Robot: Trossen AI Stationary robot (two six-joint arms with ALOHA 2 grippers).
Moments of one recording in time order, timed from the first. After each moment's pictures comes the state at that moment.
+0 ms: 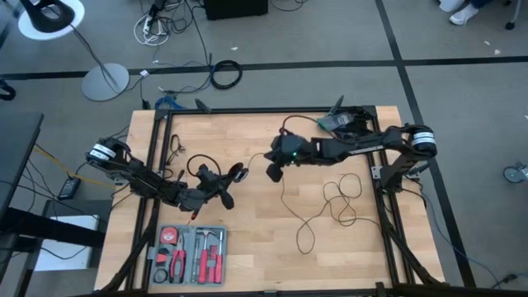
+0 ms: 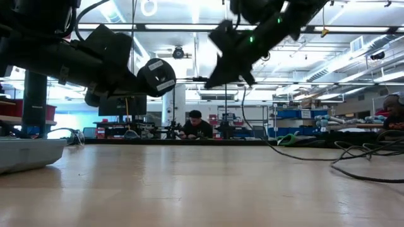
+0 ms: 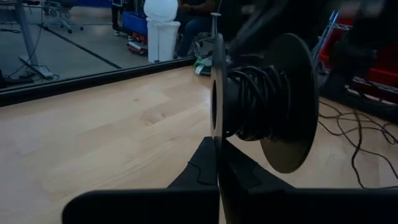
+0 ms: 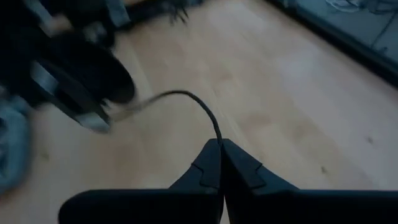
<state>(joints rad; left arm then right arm) -0.37 1.53 0.31 0.95 -1.00 -0.45 -0.09 1.63 1.05 0.00 0.21 0.32</state>
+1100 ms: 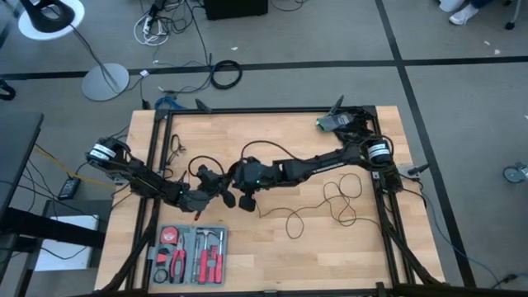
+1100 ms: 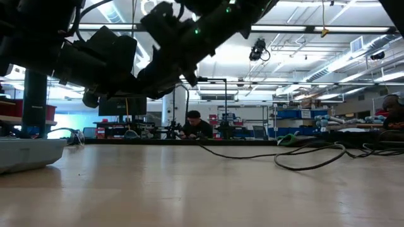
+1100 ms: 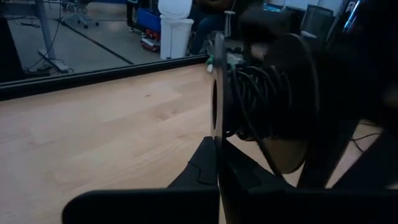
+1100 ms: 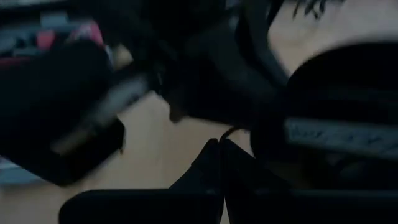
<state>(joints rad) -0.37 1.53 0.34 0.86 -1.05 -0.53 0.08 2.06 1.51 -0.08 0.13 0.18</state>
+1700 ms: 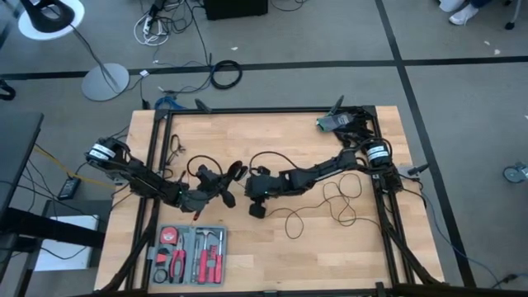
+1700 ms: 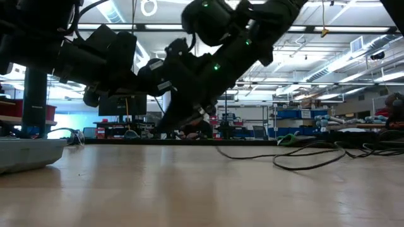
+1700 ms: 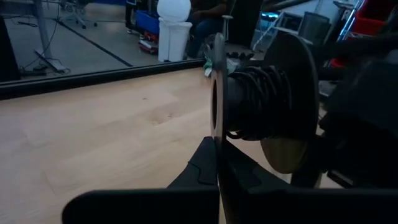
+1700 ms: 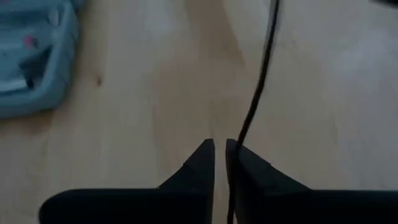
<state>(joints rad) -0.38 1.53 0.34 0.88 -1.05 -0.53 0.11 2.07 1.28 0.08 0.17 0.23</state>
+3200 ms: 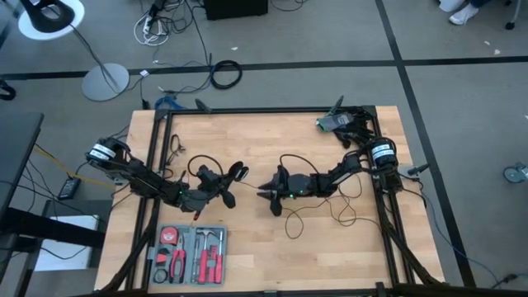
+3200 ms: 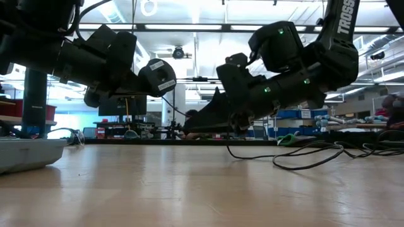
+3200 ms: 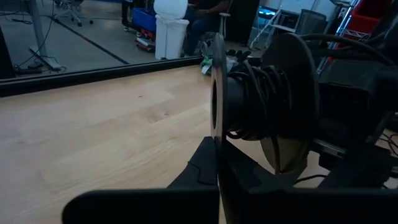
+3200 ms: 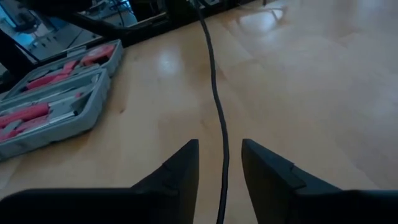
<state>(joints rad) -0.37 1.53 0.34 0.88 -1.04 -0.53 0.11 2.02 0.75 0.96 0.19 0.36</state>
